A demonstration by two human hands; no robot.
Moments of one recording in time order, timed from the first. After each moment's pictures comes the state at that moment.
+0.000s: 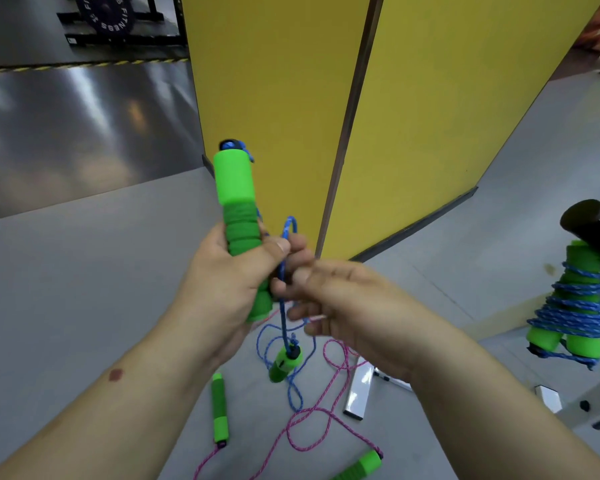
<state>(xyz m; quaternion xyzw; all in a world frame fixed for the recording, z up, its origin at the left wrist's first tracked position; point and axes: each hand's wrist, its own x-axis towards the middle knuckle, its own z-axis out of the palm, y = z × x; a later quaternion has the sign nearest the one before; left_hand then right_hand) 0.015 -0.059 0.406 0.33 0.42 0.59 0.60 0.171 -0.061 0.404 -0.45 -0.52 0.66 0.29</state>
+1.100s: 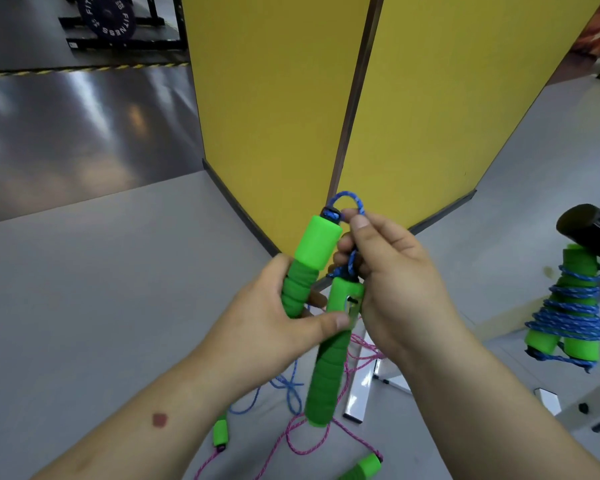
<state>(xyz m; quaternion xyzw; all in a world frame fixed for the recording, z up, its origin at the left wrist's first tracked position) 0.020 -0.075 0.385 0.61 0.55 0.35 0.46 0.171 -0.048 0.409 -0.45 -0.37 0.55 0.60</state>
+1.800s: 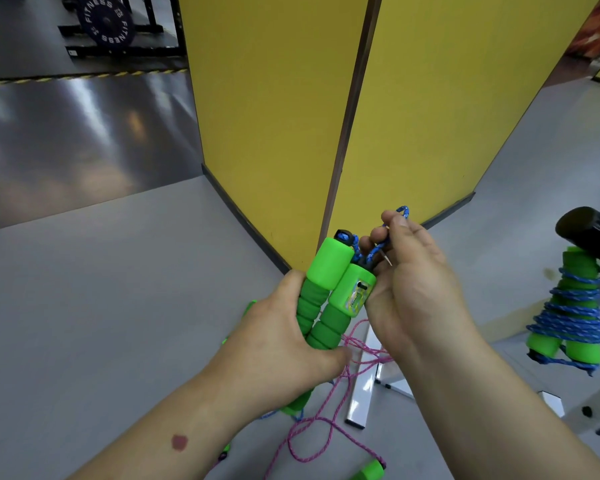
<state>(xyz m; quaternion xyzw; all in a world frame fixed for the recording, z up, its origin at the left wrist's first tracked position) 0.031 -0.083 0.383 0.66 0.58 0.28 0.38 0.175 -0.041 0.412 -0.41 -0.22 0.55 0.69</state>
